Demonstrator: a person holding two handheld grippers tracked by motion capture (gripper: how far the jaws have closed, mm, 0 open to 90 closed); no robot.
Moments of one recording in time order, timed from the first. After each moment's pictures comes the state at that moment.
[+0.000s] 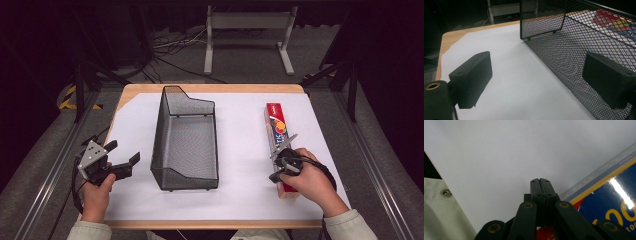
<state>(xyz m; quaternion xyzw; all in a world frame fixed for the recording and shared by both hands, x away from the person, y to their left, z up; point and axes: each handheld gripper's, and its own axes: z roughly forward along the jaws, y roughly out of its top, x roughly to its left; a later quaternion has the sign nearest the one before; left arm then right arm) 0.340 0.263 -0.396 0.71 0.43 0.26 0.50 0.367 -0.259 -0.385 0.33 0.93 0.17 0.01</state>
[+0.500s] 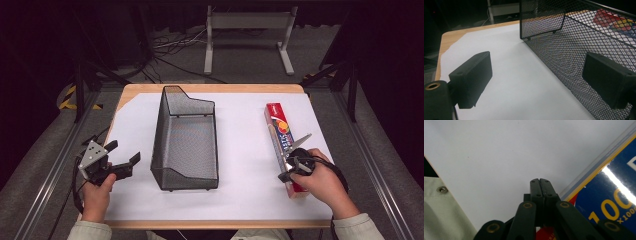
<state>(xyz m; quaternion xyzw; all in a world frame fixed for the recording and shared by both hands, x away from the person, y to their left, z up) 0.340 0.262 -0.396 0.71 0.43 0.26 0.50 0.363 -0.286 -0.381 0.36 0.91 0.20 0.02</state>
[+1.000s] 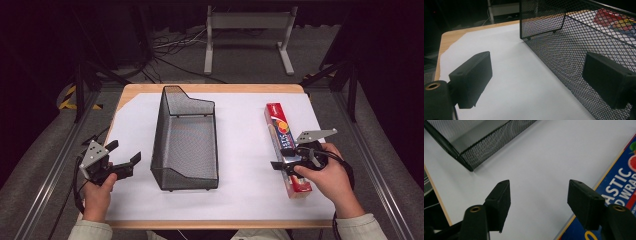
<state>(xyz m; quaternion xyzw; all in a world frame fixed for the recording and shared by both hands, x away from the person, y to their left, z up) 0.341 0.261 -0.397 0.71 0.43 0.27 0.50 0.359 -0.295 -0.354 0.36 0.84 0.38 0.10</state>
